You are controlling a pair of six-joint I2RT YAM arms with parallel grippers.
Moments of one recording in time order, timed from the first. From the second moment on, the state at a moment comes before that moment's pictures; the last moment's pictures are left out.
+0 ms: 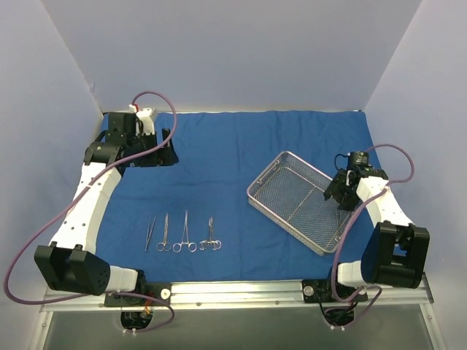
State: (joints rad) left arm -0.15 1.37 1.43 -0.84 0.21 -0.20; right arm -0.15 1.36 0.90 -0.73 0.03 0.48
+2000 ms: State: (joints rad) left arm -0.27 1.39 1.09 0.05 0.96 -0.76; right arm 0.37 1.51 1.28 -0.41 -0.73 0.36
